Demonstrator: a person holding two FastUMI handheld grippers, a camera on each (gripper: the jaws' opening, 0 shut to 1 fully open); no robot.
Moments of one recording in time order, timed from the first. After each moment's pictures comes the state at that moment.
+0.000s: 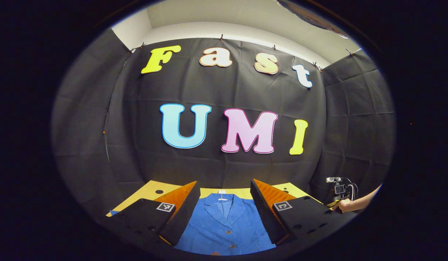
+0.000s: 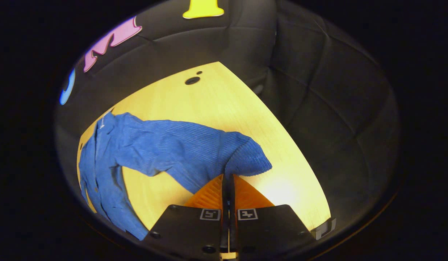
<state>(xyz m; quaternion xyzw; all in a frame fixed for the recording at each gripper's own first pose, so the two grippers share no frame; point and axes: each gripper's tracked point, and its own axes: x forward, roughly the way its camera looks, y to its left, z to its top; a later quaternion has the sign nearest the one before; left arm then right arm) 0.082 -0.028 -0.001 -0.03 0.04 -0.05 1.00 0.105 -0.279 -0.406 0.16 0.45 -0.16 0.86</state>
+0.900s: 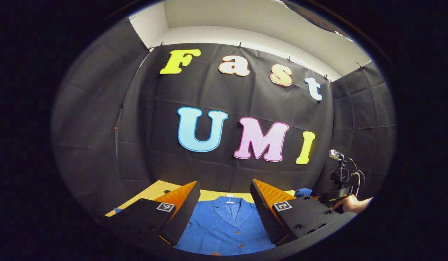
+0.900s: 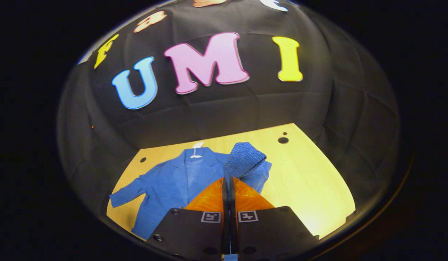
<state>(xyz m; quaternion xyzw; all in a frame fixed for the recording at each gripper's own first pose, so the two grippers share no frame) 0.046 0.049 -0.002 -0.07 0.01 -0.02 1.00 0.128 -0.022 -0.178 0.12 0.24 -0.01 0.96</state>
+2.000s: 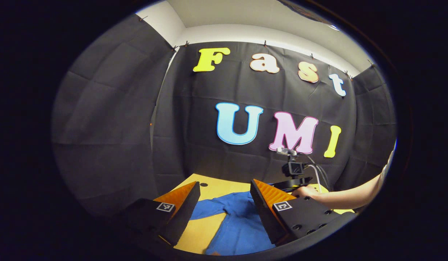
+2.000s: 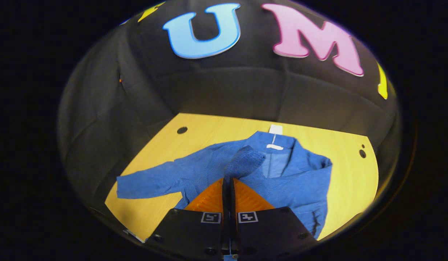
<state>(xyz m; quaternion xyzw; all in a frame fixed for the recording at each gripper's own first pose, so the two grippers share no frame) -0.012 0.159 -0.045 -0.07 0.06 0.09 0.99 0.259 0.268 -0.289 0.03 0.37 0.16 0.92</state>
